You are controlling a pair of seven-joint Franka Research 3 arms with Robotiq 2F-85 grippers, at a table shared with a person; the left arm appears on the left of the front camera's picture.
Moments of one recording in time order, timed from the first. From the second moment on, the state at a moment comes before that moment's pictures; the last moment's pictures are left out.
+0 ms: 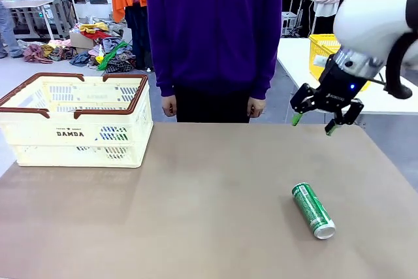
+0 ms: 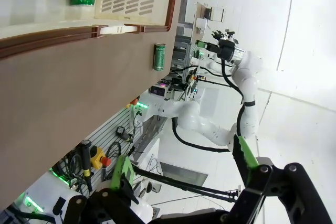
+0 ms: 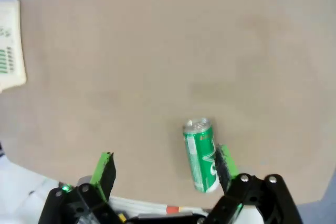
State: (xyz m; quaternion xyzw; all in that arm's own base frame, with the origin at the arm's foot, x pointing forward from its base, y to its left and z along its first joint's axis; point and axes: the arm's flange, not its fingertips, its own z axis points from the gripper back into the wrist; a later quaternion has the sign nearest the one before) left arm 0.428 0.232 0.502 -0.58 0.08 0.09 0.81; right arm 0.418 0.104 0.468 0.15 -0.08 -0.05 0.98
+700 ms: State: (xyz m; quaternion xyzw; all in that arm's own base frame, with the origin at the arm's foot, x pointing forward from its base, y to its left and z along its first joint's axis) left arm 0.428 0.232 0.502 -0.58 0.08 0.09 0.81; right arm 0.416 0.107 0.472 0.14 -0.03 -0.02 0.99
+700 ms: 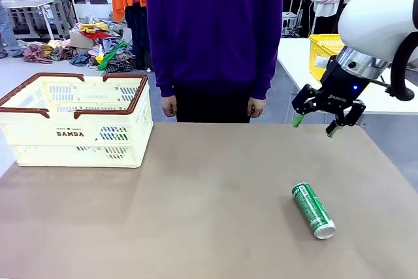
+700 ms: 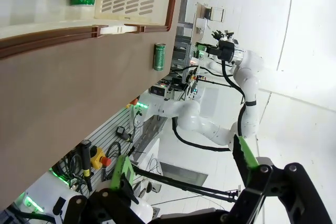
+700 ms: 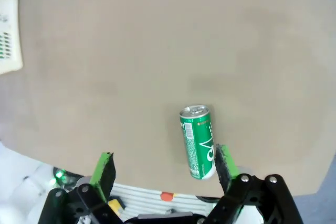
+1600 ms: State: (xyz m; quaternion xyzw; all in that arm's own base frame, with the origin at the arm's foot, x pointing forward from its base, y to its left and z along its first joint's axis) left arm 0.428 0.232 0.502 -0.58 0.08 0.09 0.81; right arm 0.364 0.161 0.328 0.03 0.03 0.07 1.00
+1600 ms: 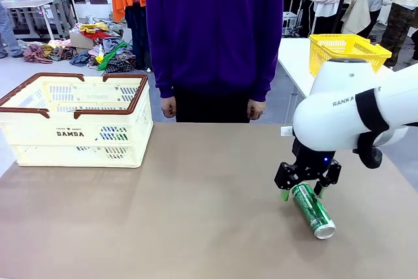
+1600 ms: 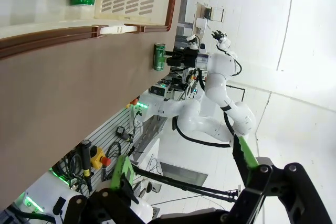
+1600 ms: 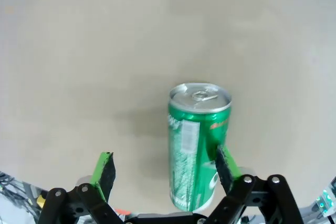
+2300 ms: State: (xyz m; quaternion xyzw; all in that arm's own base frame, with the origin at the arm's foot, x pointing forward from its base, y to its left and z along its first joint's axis) left arm 0.428 0.232 0.502 -0.58 0.08 0.09 0.81; right arm 0.367 0.161 0.304 0.02 0.05 0.08 1.00
